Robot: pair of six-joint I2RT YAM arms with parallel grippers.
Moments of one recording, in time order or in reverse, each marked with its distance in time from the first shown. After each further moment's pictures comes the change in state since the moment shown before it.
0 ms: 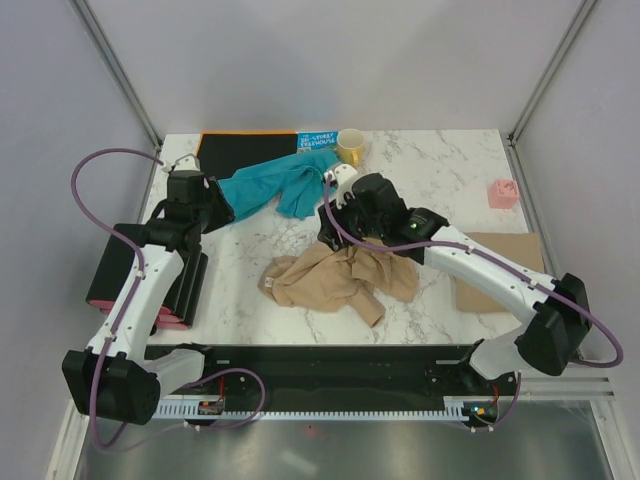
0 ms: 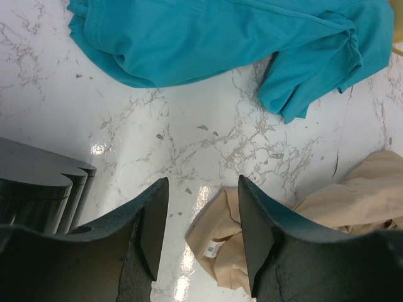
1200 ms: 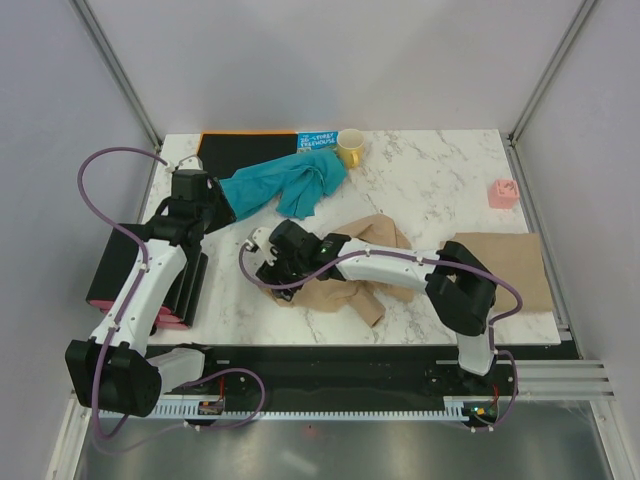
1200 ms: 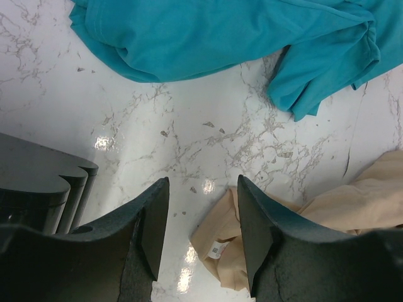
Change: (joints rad) left arm 0.000 0.042 0.000 -0.001 -0.008 0.000; right arm 0.264 0.487 0.193 0.000 -0.097 -0.140
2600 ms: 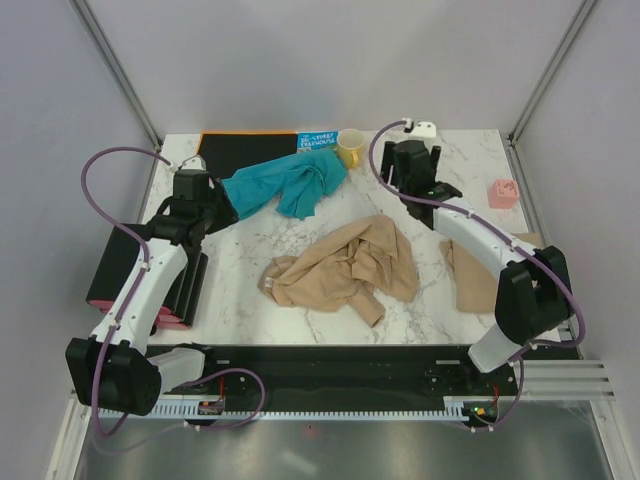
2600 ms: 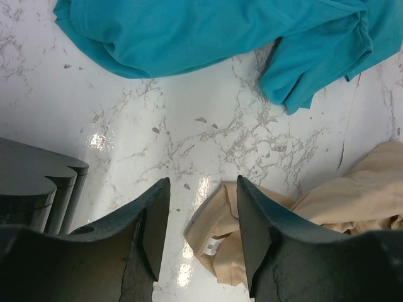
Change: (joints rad) left arm -0.004 0.007 0.000 0.000 0.029 0.000; right arm -0.556 -0.304 -0.193 0.288 0.676 0.233
